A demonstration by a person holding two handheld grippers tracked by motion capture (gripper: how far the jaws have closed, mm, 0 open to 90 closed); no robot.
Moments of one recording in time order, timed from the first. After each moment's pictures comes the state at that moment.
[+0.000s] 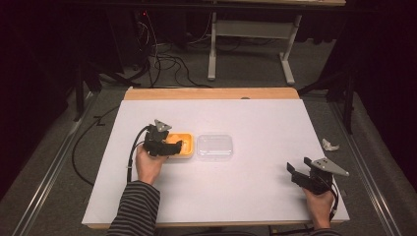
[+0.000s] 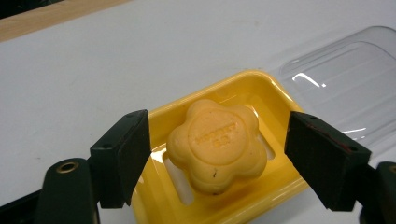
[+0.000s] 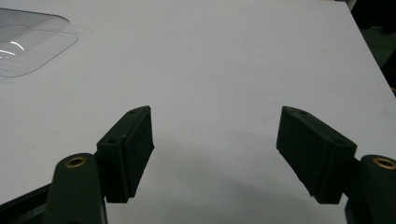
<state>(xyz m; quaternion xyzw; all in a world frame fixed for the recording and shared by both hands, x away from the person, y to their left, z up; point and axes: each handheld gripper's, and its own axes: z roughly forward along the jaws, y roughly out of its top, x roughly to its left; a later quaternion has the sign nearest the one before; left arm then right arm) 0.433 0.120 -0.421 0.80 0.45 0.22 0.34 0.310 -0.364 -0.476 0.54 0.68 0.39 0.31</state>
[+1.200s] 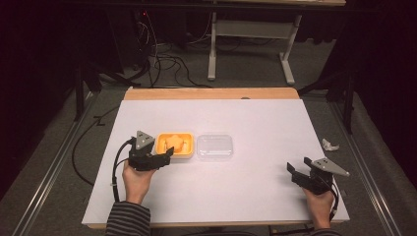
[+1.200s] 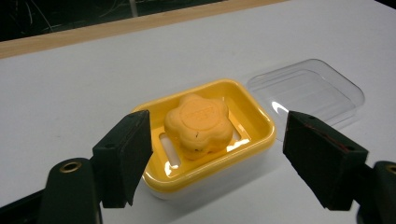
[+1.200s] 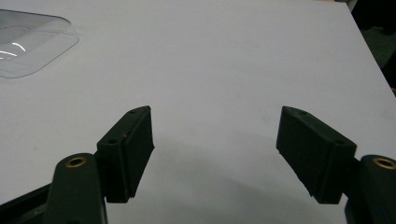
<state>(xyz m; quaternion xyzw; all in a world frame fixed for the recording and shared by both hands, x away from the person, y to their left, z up) 0.375 0.151 -0.404 0.75 0.45 0.22 0.43 0.310 -0.365 -0.476 0.54 0.68 0.40 0.31</state>
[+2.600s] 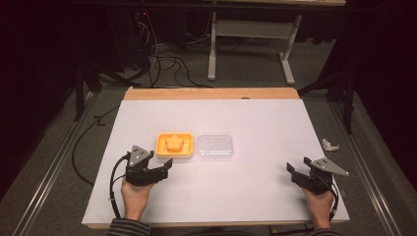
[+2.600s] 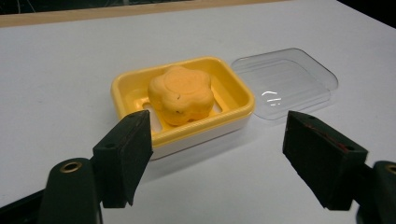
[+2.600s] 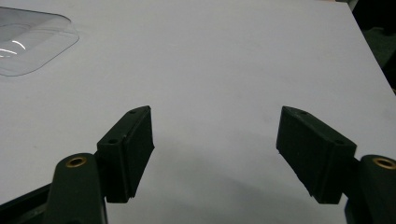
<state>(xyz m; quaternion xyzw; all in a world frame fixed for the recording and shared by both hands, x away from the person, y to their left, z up) 0.343 0.157 -0.425 0.74 0.46 0.20 0.45 0.310 -0.364 -0.476 0.54 0.68 0.39 0.31</state>
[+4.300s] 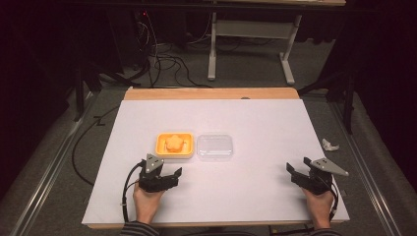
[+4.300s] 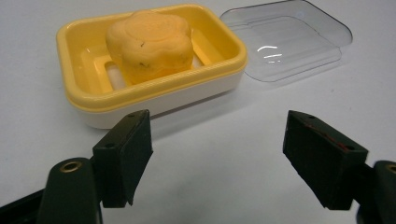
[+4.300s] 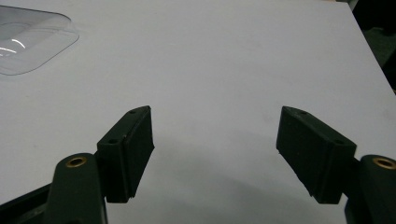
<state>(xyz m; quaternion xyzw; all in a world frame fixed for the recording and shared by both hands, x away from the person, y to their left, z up) 0.345 0.133 -0.467 0.76 0.45 0.19 0.42 0.310 -0.363 -0.476 0.54 0.68 0.39 0.31</state>
